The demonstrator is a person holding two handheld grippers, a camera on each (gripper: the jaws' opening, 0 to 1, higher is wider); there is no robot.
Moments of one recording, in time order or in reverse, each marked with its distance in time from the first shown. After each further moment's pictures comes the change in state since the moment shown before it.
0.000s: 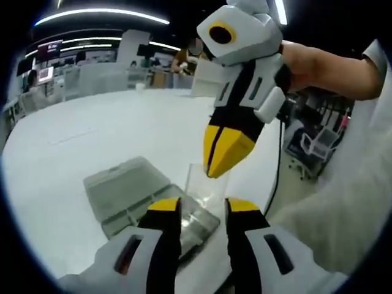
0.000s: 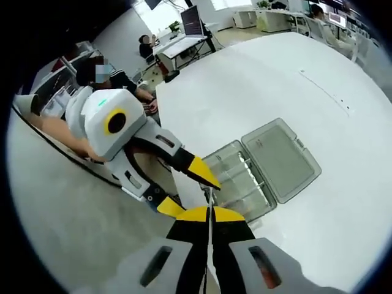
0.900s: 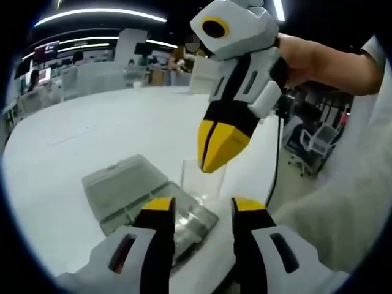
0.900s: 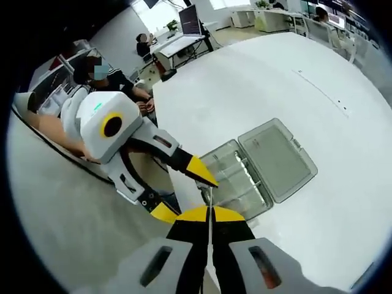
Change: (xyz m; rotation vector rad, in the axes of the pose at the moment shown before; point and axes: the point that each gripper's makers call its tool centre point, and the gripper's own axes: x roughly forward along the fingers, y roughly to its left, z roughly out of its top) left arm 0.001 -0.002 -0.003 0.003 0.024 0.003; right arm -0.001 -0.003 0.000 -0.032 0.016 -0.034
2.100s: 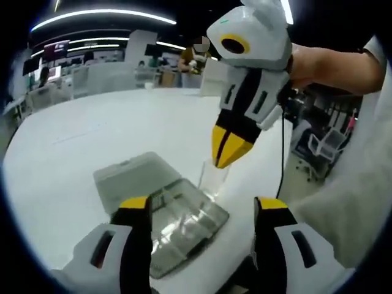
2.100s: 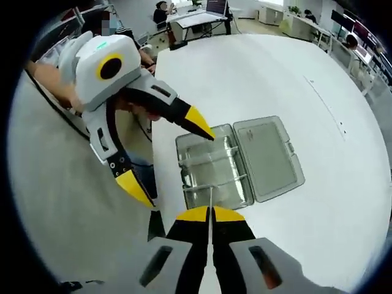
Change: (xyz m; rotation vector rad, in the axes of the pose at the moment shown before) left arm -0.009 0.016 -0.006 -0.025 -0.023 0.064; right arm 0.011 -0.025 -0.019 -0.257 0.143 -0.111
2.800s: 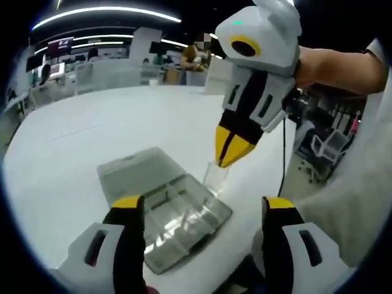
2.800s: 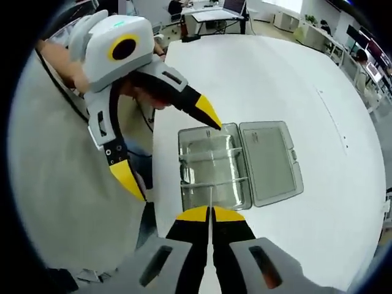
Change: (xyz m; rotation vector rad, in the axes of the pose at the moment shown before) left arm -0.002 0.006 -0.006 -0.027 0.018 0.028; right arm 0.007 0.001 -0.002 -0.114 0.029 -0.010
